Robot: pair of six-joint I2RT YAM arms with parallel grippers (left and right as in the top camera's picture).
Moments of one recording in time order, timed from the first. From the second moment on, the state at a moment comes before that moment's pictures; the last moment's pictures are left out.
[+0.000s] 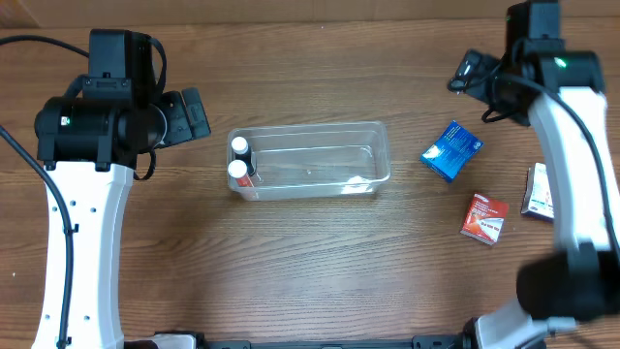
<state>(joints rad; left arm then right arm) -0.06 1.50 1.77 -1.33 -0.10 -0.34 -0.03 1.83 1.77 -1.13 0.06 0.48</state>
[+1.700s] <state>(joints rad) -0.06 1.50 1.77 -1.33 -0.06 -0.34 -0.06 2.24 1.70 -1.11 0.01 0.51</state>
